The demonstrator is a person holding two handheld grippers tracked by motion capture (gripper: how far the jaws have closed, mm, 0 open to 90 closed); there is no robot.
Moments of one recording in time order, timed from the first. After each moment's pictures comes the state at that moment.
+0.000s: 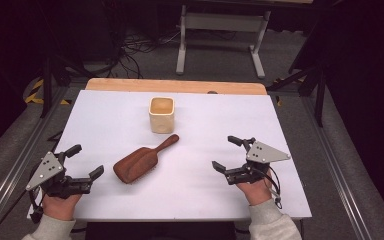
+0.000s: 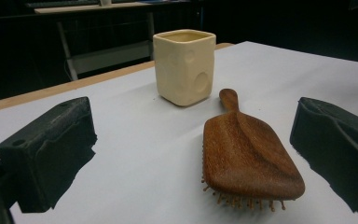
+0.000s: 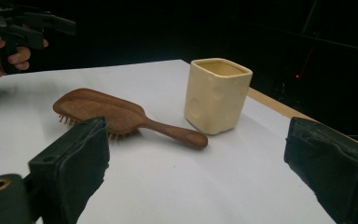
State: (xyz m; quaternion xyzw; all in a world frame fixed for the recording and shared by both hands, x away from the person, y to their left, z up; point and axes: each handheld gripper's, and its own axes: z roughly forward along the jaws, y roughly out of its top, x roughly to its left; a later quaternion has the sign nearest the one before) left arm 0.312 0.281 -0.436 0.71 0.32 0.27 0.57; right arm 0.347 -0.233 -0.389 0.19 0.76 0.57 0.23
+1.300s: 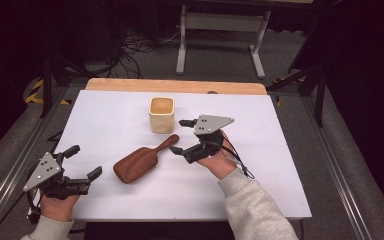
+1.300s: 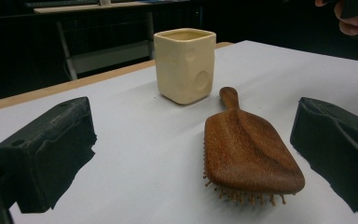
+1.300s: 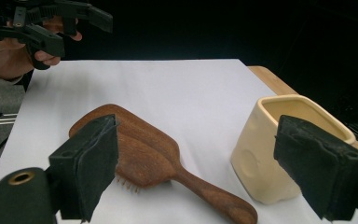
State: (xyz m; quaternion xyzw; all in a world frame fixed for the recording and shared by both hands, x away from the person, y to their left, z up) left arm 0.310 0.285 -0.436 0.71 0.32 0.27 0.57; right arm 0.410 -0.125 -0.360 0.09 0.83 0.53 0.16
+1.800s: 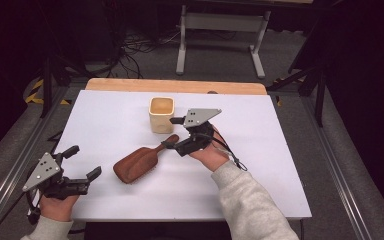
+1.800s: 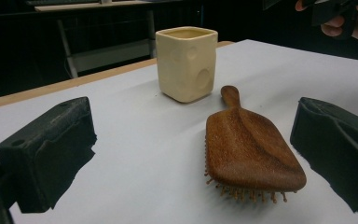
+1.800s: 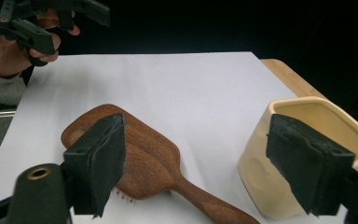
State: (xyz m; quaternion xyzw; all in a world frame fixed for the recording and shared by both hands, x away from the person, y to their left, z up) left arm 0.310 0.286 -0.437 0.71 0.32 0.26 0.57; right arm 0.433 -0.104 -0.363 0.08 0.84 0.51 0.13
